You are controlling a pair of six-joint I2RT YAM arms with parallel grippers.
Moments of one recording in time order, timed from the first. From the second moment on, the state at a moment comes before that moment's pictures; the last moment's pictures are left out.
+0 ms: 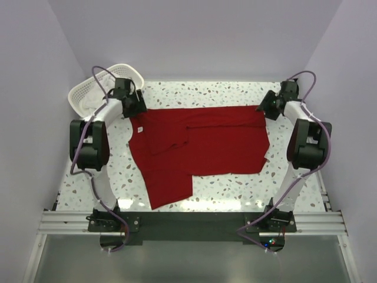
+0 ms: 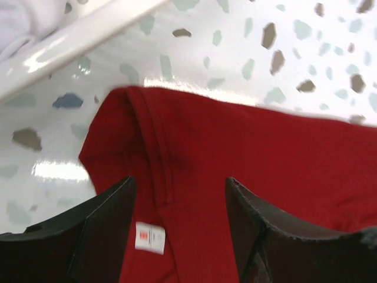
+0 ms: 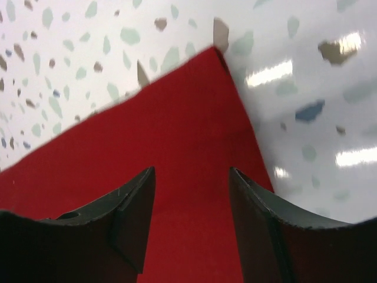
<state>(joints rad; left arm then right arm) -0.06 2.06 1.54 -0.39 0.05 -0.39 -0.17 2.07 1.52 -0.32 -0.23 0.45</state>
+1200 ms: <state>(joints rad) -0.10 1.13 0.68 -0.36 0.01 -0.34 -0.11 1.39 0.79 -0.64 0.06 0.39</state>
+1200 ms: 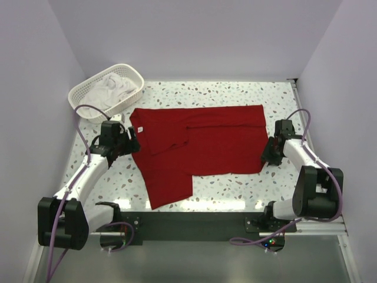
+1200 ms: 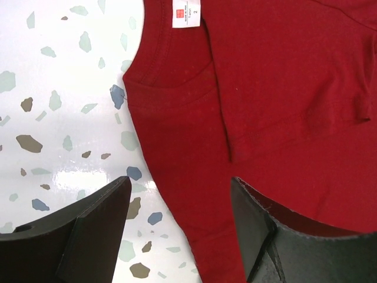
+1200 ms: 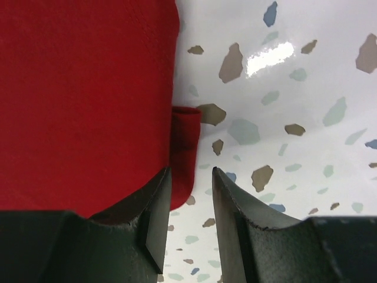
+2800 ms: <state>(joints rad) -0.10 1.14 0.68 -0.35 0.05 -0.33 -0.19 1.47 0.78 -0.51 0.05 0.36</state>
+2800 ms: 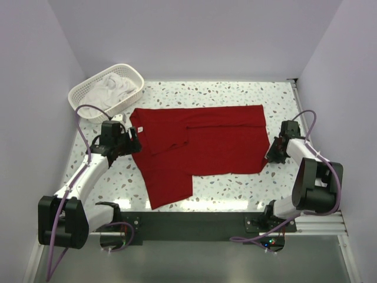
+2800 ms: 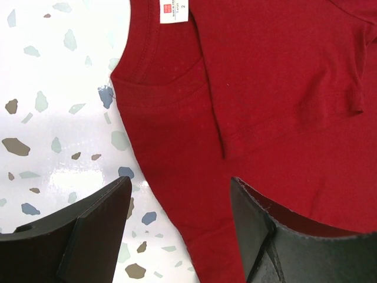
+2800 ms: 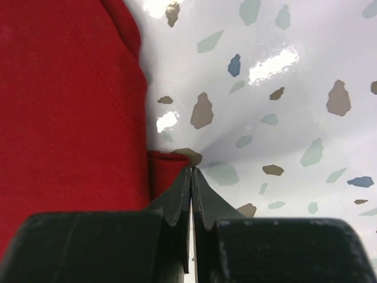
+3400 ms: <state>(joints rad) -0.10 1.14 0.68 -0.35 0.05 -0.33 -0.20 1.48 0.76 -0.47 -0.01 0.39</state>
